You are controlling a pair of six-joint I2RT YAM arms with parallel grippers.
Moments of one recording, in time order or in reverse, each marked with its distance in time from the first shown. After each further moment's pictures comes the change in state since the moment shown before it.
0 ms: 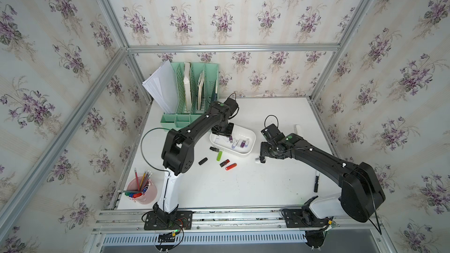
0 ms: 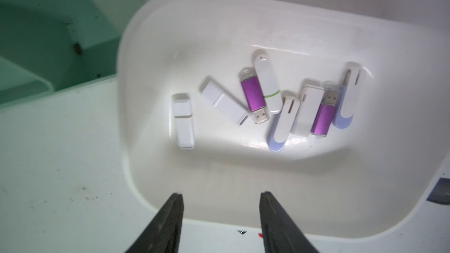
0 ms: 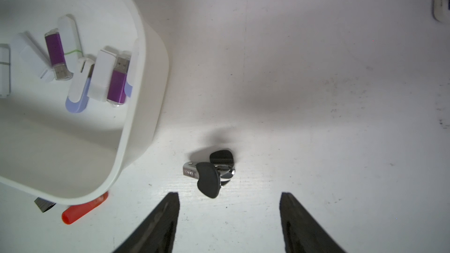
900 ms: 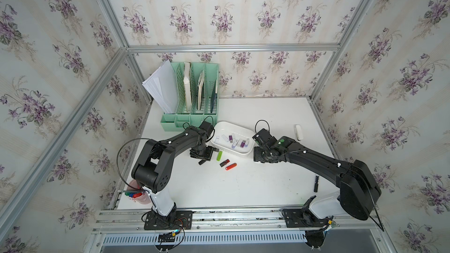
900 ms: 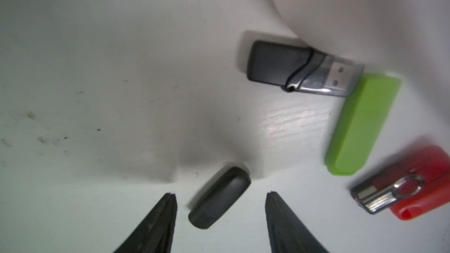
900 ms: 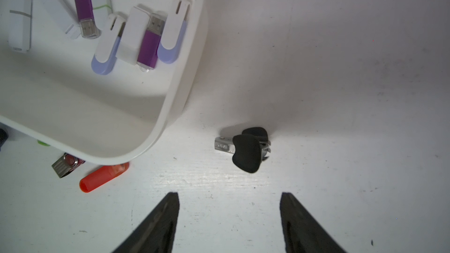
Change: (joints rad) left arm 0.138 -0.287 -0.755 0.363 0.066 0.122; right arm 0.136 0.034 0.012 -0.012 -0.005 0.050
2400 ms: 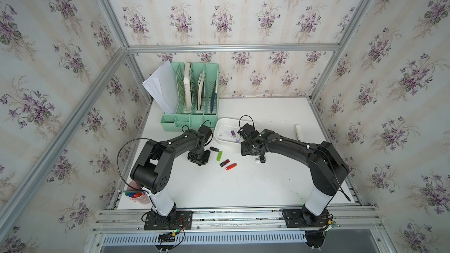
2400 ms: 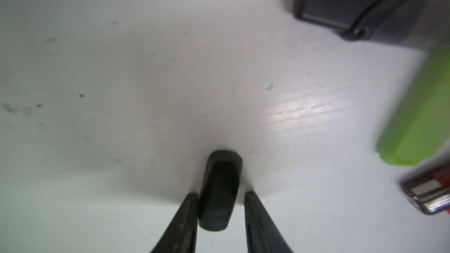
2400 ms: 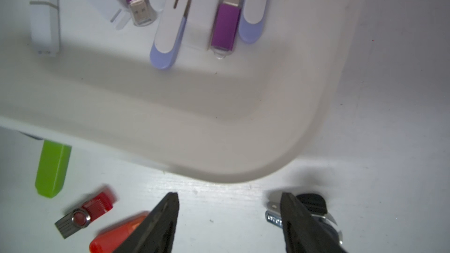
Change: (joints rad) left arm 0.006 -0.018 -0.069 -0.007 -0.010 -0.014; right arm 0.043 0.293 0.202 0.068 0.026 -0.042
